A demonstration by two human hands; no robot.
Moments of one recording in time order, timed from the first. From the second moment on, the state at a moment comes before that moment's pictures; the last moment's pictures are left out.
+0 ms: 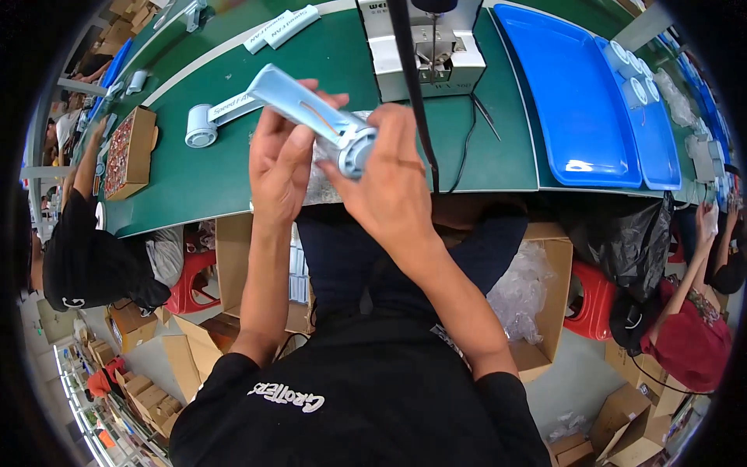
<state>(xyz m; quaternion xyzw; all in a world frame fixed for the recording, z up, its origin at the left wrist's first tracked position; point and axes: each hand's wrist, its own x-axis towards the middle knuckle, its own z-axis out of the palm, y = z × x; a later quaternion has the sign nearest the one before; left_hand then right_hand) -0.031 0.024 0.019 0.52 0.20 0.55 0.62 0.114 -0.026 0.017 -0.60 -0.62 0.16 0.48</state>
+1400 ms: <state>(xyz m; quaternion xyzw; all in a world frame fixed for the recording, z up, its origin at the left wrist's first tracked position) -0.026 0.026 -0.003 0.68 0.29 0.45 0.50 0.182 0.031 0.031 -0.29 -0.78 0.20 0.52</state>
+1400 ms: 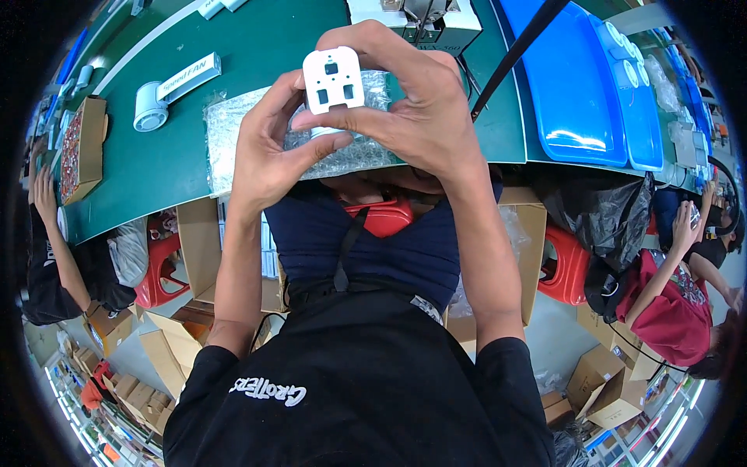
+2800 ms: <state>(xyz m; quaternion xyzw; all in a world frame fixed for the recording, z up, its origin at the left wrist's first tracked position) -0.178 0.136 0.141 0.86 0.43 0.25 0.12 0.359 -0.108 0.011 -0.81 -0.38 0.04 0.45</state>
